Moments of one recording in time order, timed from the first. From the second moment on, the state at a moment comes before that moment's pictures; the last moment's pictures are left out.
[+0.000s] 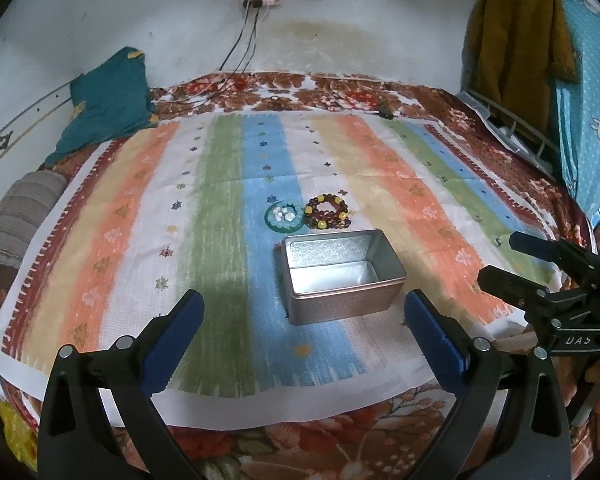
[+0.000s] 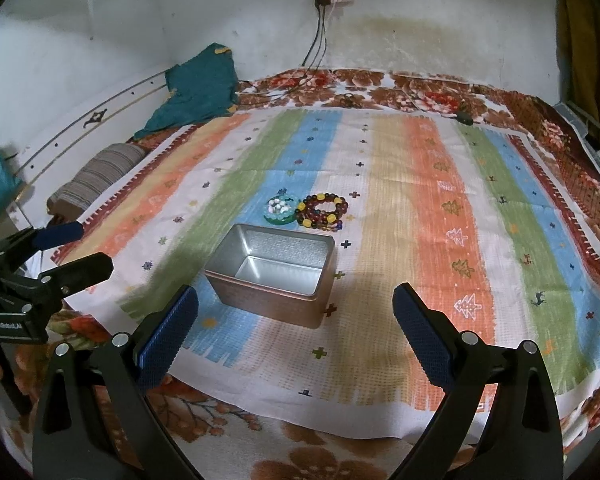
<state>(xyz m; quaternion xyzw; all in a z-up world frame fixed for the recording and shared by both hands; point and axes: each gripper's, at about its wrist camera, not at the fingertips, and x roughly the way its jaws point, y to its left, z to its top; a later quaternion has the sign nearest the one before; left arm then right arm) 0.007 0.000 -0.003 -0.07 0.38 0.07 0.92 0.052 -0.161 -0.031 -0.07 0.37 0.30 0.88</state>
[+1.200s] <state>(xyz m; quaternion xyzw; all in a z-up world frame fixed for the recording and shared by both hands) 0.075 0.032 -0.013 -0.06 0.43 0.12 0.89 0.119 -0.145 -0.033 -0.07 0.41 0.27 0.87</state>
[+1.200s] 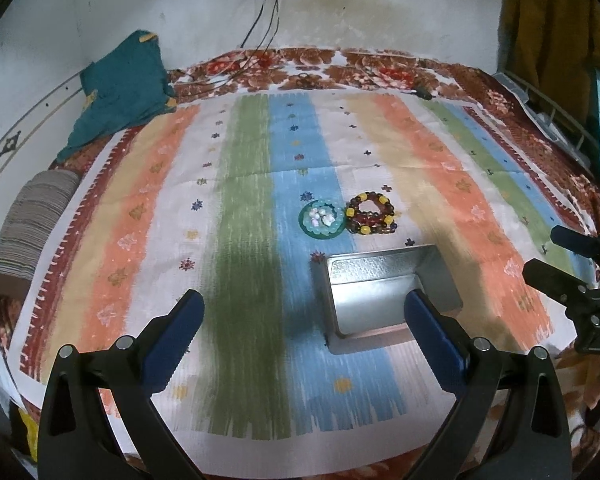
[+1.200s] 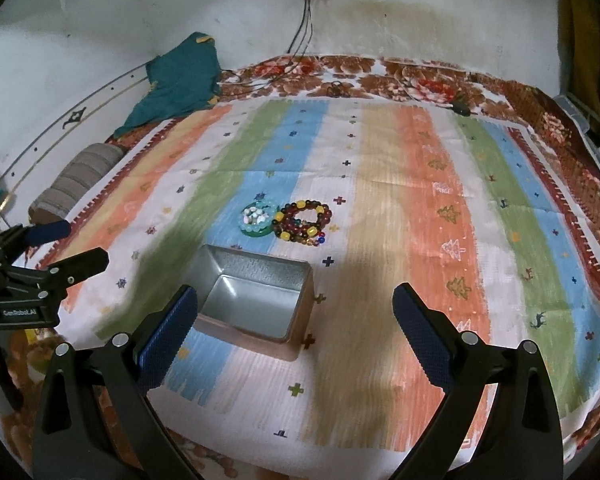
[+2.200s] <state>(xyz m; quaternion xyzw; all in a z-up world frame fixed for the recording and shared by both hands) 0.153 0.065 -0.036 -0.08 0.48 0.14 0.86 0.190 -0.121 -0.055 -0.06 0.47 0.26 0.84</state>
